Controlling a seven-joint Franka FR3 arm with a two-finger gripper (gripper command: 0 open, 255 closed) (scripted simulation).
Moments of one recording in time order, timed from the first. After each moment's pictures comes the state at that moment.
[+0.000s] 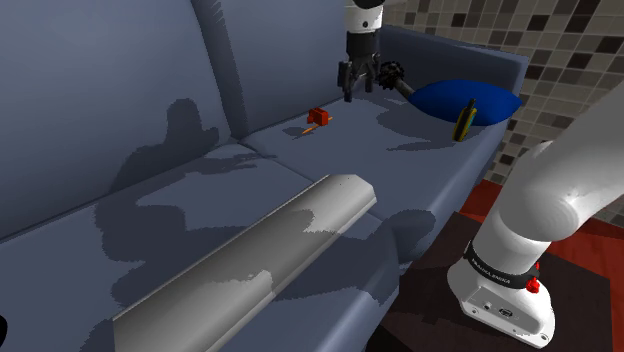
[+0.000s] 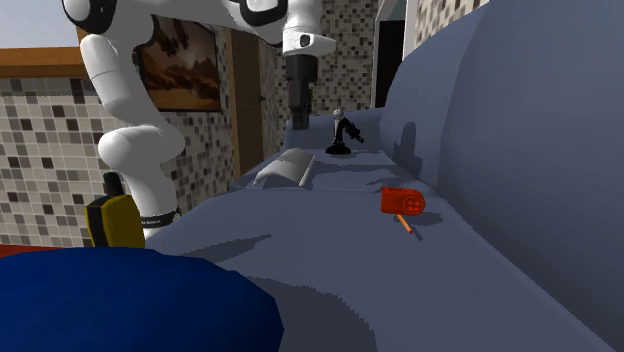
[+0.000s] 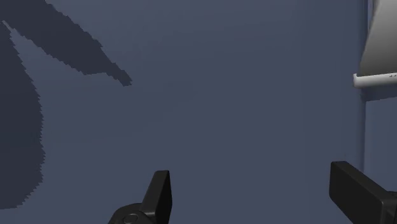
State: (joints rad) arm -0.04 -0.33 -0.06 -2.13 -0.07 1.79 -0.02
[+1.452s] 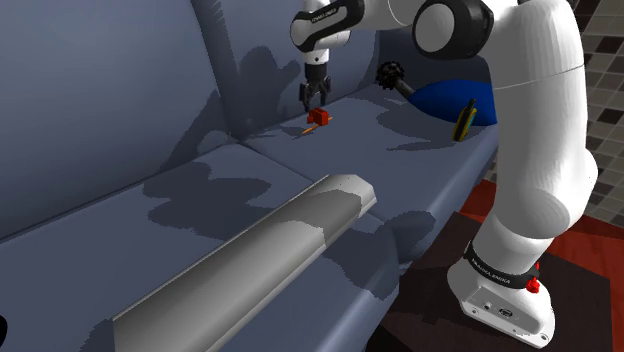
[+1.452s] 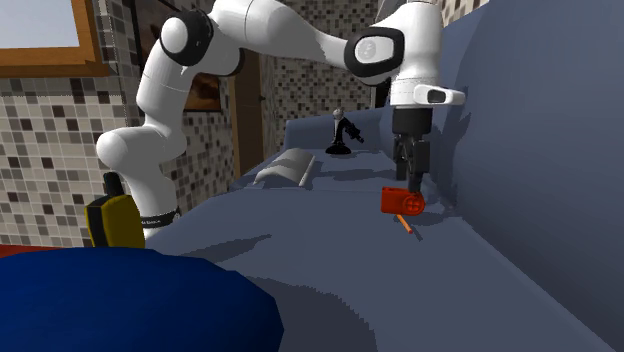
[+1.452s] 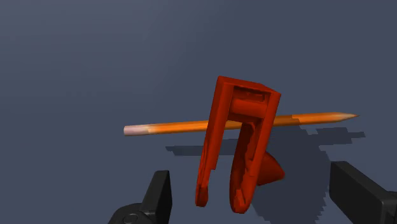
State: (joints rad) arm -0.12 0.49 -0.12 -1.40 0.07 1.89 -0.27
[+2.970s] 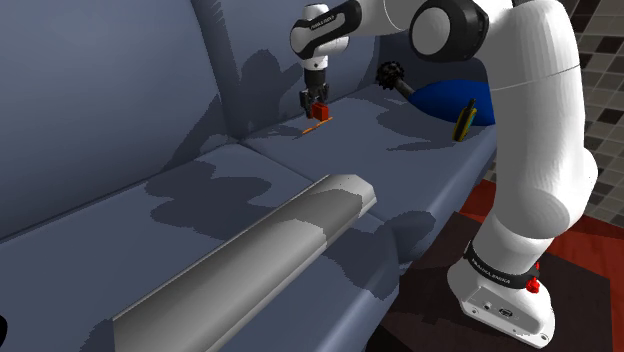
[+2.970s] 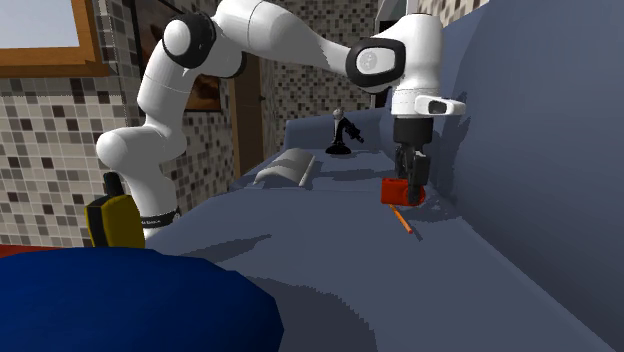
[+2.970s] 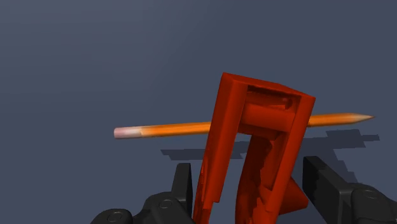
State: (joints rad) arm -0.12 0.51 -0.12 -1.41 0.07 1.93 -0.28
